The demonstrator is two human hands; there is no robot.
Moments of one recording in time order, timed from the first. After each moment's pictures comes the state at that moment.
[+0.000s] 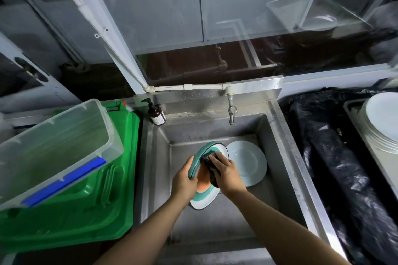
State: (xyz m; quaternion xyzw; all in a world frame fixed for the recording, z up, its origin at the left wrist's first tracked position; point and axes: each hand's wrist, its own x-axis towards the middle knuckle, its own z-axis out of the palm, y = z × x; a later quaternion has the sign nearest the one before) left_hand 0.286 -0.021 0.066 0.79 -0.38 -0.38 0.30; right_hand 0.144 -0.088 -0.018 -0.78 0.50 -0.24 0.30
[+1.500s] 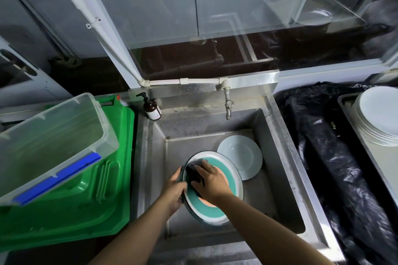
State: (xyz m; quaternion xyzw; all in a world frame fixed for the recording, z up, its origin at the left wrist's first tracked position) left_hand 0.300 0.003 0.046 0.70 -0.07 -0.58 0.41; right_hand 0.164 -0.047 -0.014 -0.80 0.47 -0.07 0.37
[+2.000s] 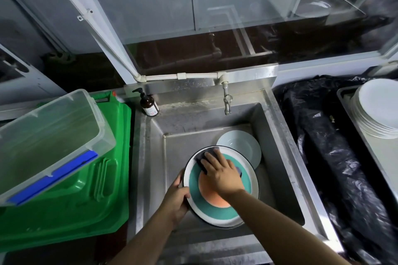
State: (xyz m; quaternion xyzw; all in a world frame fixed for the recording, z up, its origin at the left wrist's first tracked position) left_hand 0.293 0.029 0.027 0.58 -0.06 -0.66 0.48; right_hand 0.136 -0.058 -0.019 -0.88 0.45 -0.06 0.15
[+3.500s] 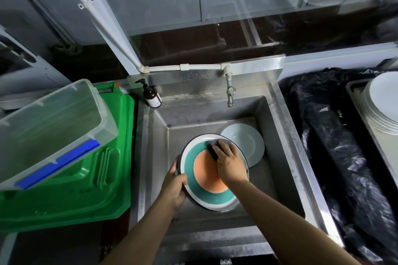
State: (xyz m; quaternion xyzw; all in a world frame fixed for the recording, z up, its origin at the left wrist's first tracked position) left_hand 0.290 0.024 0.040 0.61 -0.07 -0.59 0.53; right_hand 0.124 -0.069 -0.024 -0.79 0.55 -0.10 0.26
